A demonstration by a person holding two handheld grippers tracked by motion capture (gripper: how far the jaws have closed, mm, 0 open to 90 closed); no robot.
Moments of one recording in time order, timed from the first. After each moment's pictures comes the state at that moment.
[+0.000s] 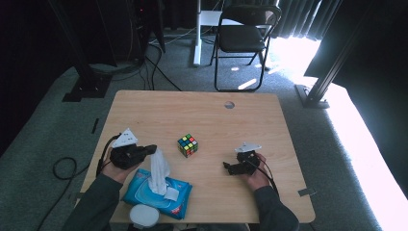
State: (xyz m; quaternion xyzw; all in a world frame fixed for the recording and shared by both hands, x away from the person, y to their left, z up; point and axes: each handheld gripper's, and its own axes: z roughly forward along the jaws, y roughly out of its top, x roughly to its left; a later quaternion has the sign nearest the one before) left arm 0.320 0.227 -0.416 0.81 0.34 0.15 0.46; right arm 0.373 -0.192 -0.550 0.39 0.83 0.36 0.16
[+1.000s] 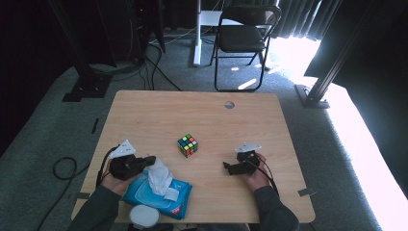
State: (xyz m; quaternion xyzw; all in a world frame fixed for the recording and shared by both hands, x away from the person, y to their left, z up) left arm 0.297 0.231 -0.452 0.81 0.36 0.10 0.45; right arm 0.373 -0.192 -0.550 0.39 0.83 0.36 0.16
